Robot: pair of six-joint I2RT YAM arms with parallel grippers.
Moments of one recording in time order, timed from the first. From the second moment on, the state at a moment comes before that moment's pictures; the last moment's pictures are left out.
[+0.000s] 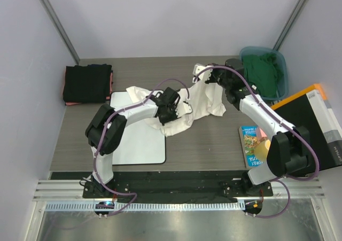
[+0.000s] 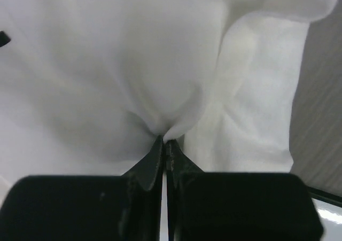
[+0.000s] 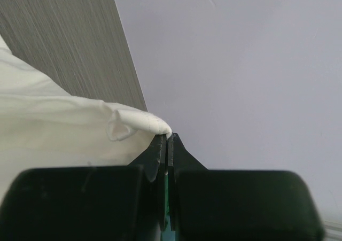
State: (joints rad) left arm -0.70 1.94 1.33 -0.52 0.10 0.60; right arm 0.31 1.49 1.17 0.07 -0.15 -1.23
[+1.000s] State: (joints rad) left arm -0.53 1.84 1.35 -0.44 0.01 0.81; right arm 0.31 1.49 1.15 0.10 -0.14 -1.20
